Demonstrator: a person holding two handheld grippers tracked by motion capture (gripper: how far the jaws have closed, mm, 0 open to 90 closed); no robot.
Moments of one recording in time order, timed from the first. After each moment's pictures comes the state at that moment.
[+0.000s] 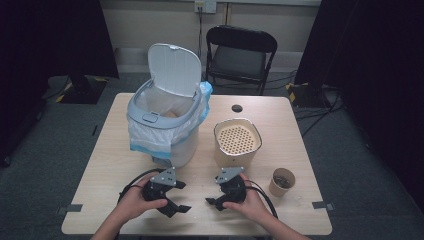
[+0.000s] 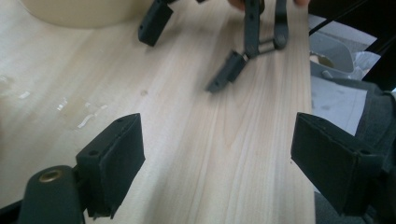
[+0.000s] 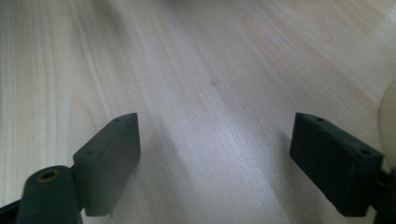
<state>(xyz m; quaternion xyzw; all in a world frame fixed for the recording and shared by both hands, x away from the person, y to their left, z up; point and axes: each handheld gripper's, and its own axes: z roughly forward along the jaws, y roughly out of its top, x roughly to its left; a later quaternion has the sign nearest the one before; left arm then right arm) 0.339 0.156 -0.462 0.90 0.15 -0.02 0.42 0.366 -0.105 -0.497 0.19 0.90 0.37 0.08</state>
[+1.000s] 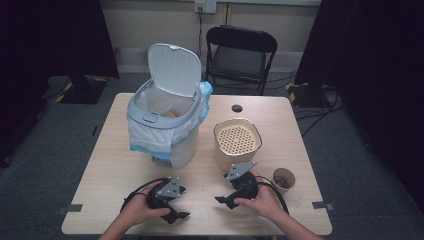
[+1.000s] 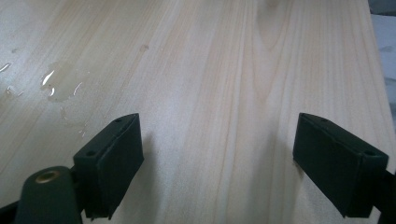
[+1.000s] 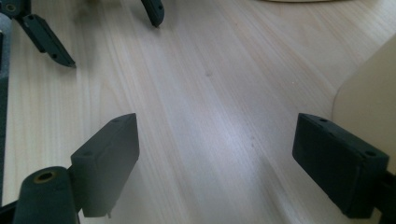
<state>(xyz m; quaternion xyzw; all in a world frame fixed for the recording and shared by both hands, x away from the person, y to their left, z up) 0.336 0.154 -0.497 0.92 0.11 0.04 0.39 0.365 -0.134 -0.469 0.18 0.91 0.38 0.06</state>
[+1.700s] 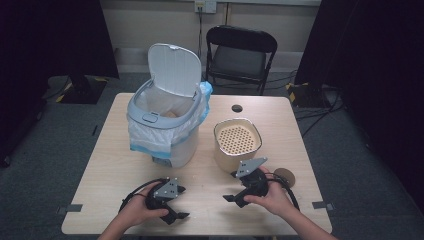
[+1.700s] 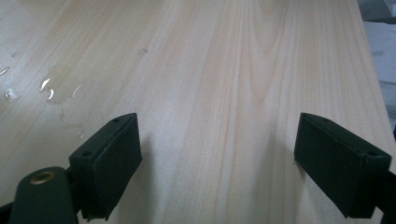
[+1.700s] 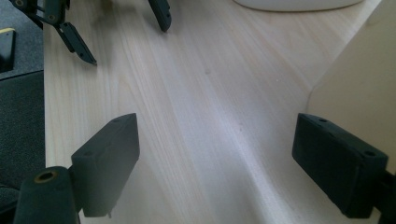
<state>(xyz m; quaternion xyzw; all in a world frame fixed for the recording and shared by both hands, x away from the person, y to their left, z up) 0.336 0.159 -0.501 0.91 0.10 0.04 0.40 0.363 -0.155 -0.441 0.17 0.91 0.38 0.05</state>
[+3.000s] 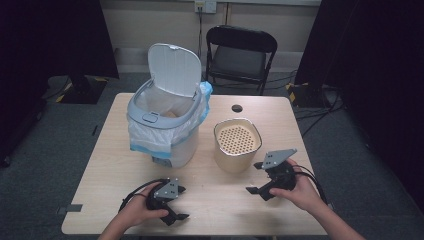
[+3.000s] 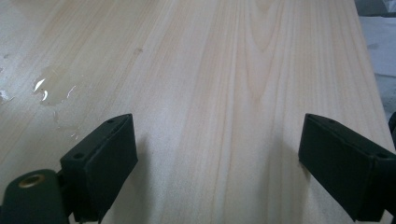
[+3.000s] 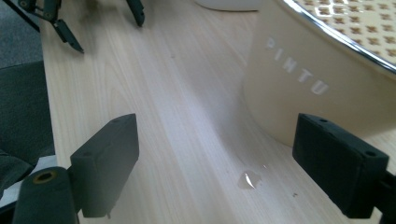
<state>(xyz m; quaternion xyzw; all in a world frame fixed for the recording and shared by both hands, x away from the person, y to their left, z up) 0.336 0.158 -0.501 0.91 0.10 0.03 0.40 0.363 -0.215 -0.397 0.18 0.91 0.37 0.09</state>
